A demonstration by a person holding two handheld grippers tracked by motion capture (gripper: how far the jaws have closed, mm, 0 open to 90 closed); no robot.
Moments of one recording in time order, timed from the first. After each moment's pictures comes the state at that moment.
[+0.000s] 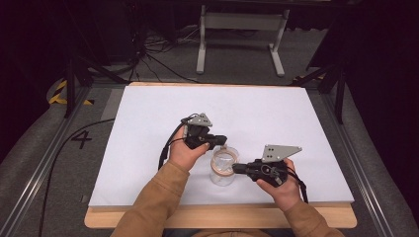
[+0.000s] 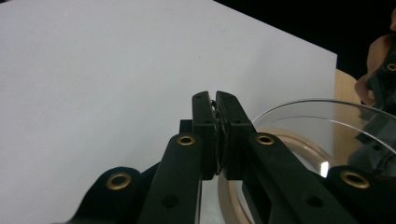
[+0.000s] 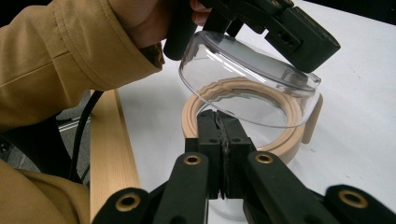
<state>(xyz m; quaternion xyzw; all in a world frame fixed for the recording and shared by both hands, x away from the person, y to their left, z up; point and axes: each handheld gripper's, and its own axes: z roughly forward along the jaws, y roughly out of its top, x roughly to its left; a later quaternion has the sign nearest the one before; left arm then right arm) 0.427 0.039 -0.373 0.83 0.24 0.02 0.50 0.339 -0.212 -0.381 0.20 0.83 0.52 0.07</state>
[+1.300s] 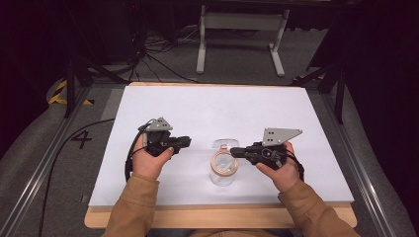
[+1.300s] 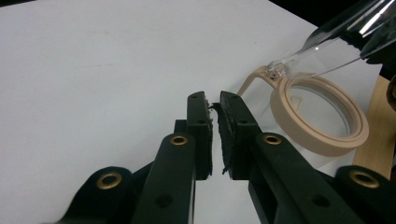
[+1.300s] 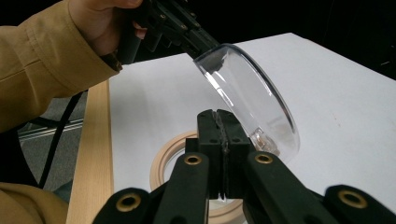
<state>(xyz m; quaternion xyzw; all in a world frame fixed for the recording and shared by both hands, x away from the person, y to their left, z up) 0.394 0.133 -0.367 0.80 0.35 0.06 0.49 0.372 -0.209 -0.353 0.15 0.82 0.54 0.08</state>
